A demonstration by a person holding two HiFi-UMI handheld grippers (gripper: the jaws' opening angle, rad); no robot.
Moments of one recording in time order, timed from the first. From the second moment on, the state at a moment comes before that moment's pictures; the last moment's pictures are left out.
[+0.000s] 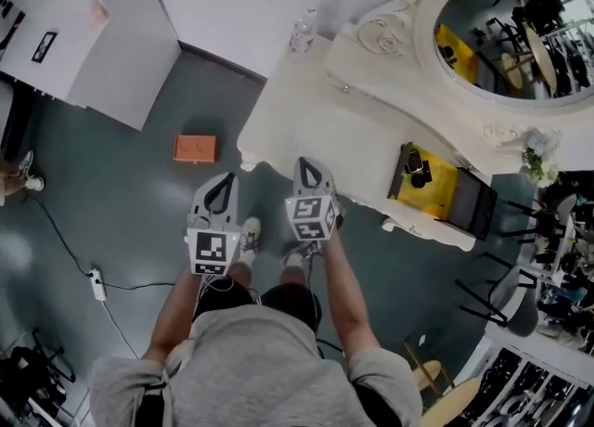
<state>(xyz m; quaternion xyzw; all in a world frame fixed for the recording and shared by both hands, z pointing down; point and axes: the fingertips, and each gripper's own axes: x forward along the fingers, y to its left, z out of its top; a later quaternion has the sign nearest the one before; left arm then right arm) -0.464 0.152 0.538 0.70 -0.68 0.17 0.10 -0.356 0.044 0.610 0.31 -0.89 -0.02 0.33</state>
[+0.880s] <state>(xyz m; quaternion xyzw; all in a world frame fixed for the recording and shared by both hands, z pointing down) -0.346 0.094 0.435 0.83 -0.54 0.13 -0.02 -0.195 0.064 0.470 0.54 -0.81 0.03 0.21</state>
